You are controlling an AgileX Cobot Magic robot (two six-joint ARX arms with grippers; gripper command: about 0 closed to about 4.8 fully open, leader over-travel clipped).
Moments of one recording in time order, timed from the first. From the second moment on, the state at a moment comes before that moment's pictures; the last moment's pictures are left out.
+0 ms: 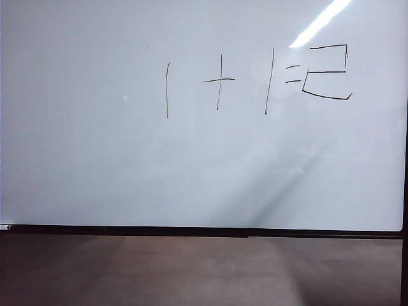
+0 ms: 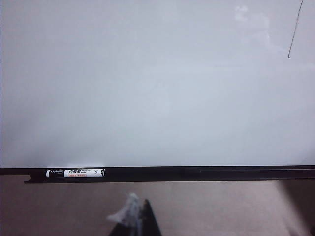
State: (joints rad) left arm 0.01 0.00 0.01 0.02 0.04 0.03; right arm 0.07 0.00 0.01 0.05 0.08 0.02
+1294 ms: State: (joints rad) left arm 0.01 0.00 0.01 0.01 0.04 0.03; right arm 0.04 0.00 0.01 0.04 0.07 0.04
